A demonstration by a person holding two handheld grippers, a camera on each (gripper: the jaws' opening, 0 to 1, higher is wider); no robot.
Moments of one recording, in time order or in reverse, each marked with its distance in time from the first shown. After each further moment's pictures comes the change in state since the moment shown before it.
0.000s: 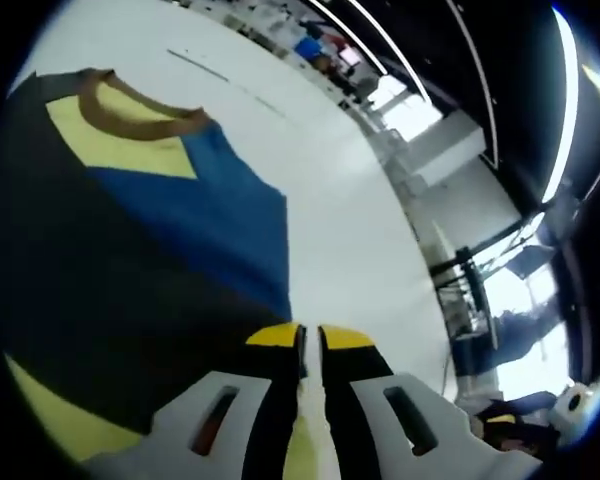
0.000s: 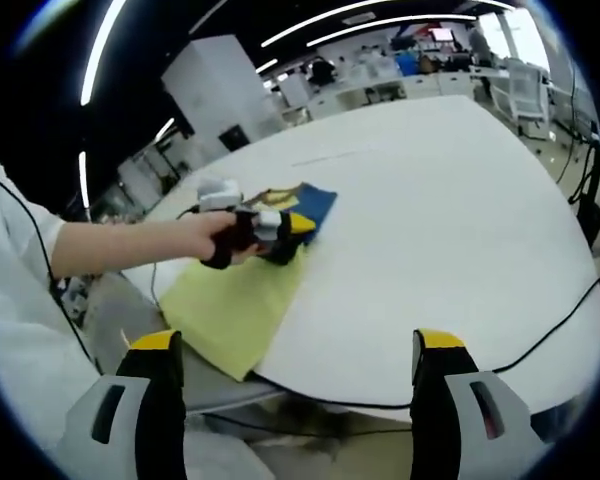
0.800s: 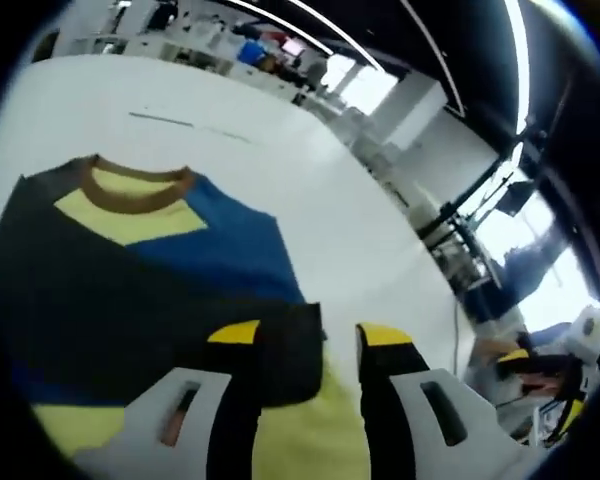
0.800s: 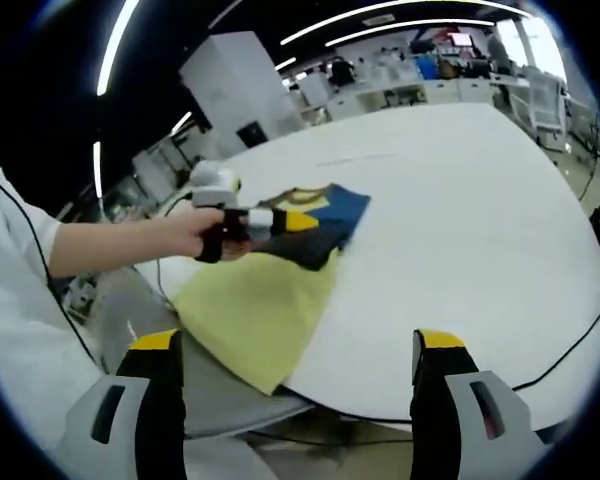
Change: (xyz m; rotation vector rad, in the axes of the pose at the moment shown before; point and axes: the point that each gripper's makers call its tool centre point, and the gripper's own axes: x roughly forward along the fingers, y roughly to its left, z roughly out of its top) left arm -0.072 0.014 0.014 0.285 0.033 -0.028; right arm 0.025 0.048 0.005 -0.052 -0.002 0.065
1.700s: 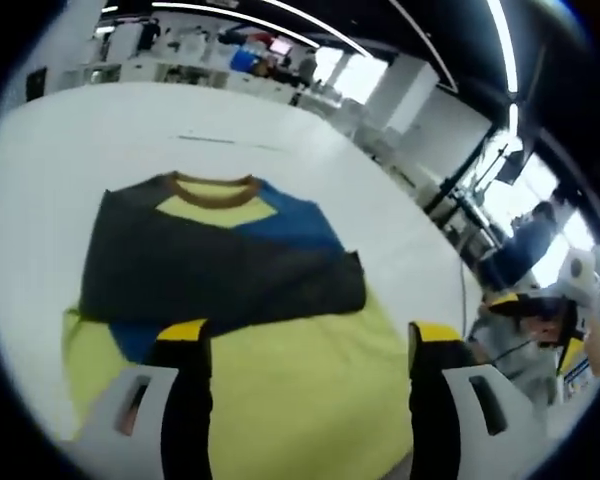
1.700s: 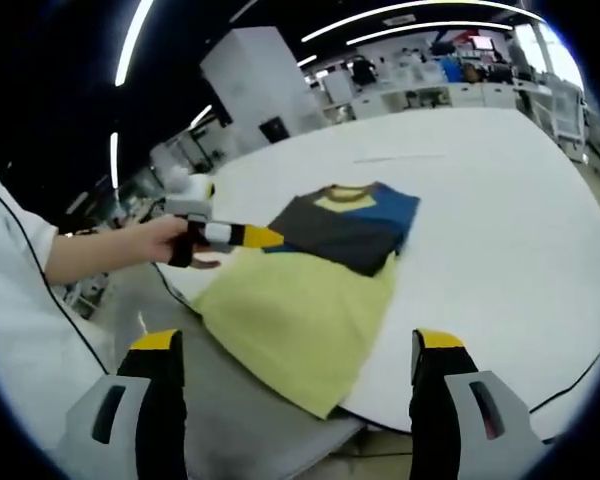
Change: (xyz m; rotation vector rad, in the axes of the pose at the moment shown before) left arm -0.112 0.050 -0.021 0.110 0.029 0.060; right arm 0.036 0.057 0.003 -0.037 0.009 0.061
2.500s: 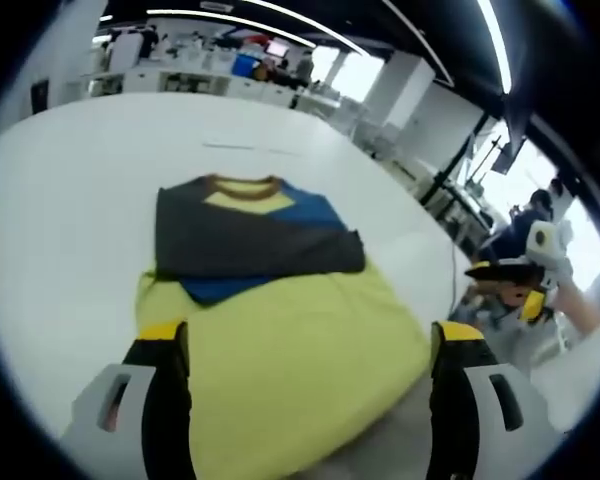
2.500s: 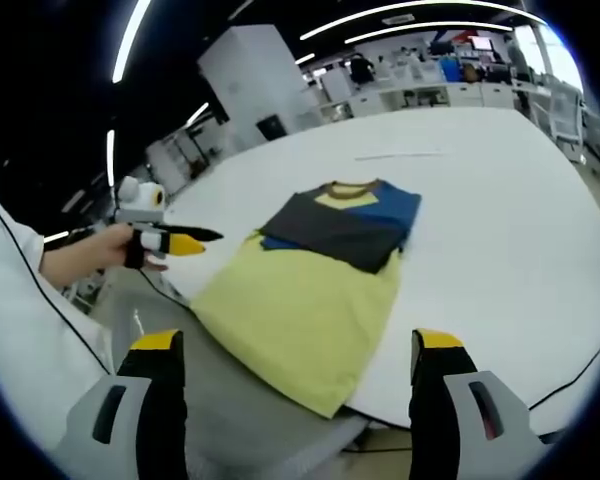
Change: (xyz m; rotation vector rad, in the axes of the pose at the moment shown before) left arm -0.096 0.022 -0.024 0.052 0.011 0.027; right arm 0.001 0.002 -0.004 0.002 0.008 -0.028
